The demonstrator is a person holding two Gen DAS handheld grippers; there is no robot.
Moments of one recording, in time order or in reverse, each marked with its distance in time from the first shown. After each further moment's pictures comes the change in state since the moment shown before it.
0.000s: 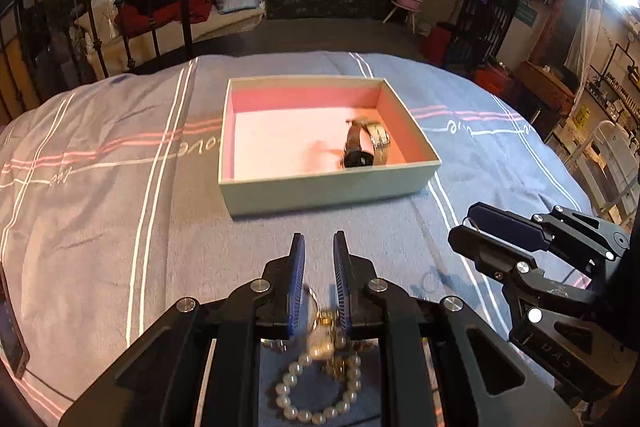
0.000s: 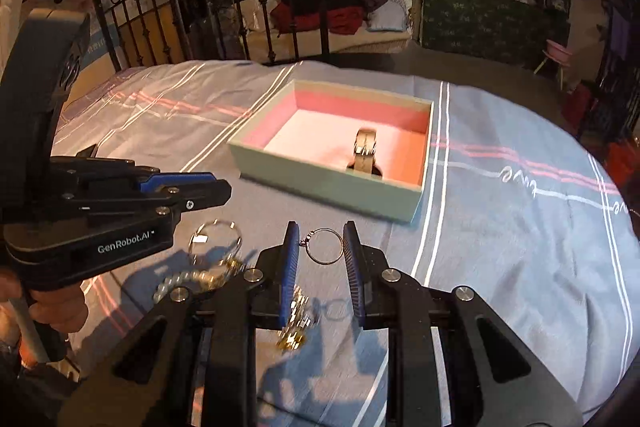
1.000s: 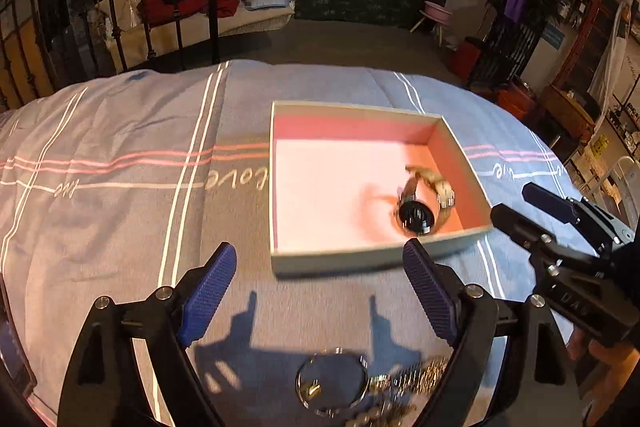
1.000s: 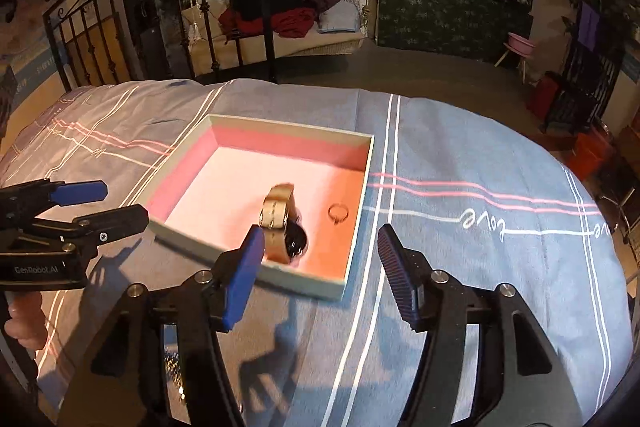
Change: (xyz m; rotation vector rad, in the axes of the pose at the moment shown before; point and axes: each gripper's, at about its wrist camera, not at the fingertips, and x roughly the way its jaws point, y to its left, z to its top) left arm 0.021 0.039 0.016 -0.077 0.021 0.042; right arm 0.042 -0.043 0.037 0.074 0.017 -0.130
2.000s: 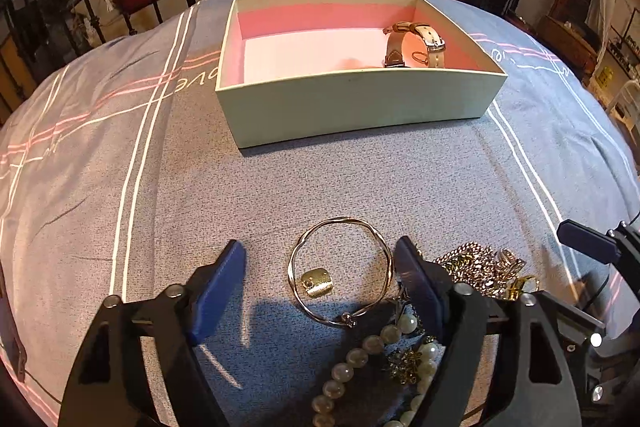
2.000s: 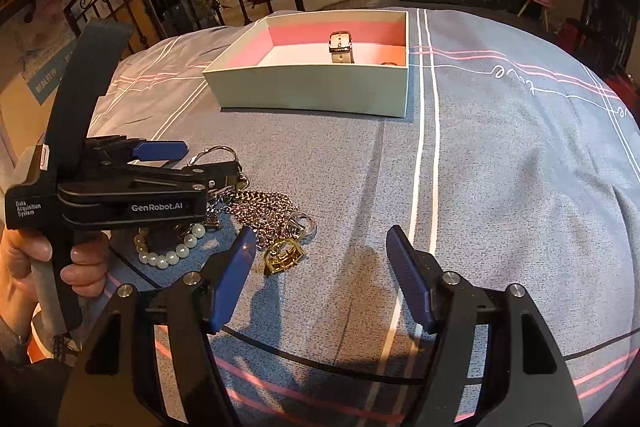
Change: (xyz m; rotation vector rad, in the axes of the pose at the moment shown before) left arm 0.035 -0.024 -0.067 0.154 0.129 0.070; right arm -0.029 0.028 -0.109 0.064 0.134 0.130
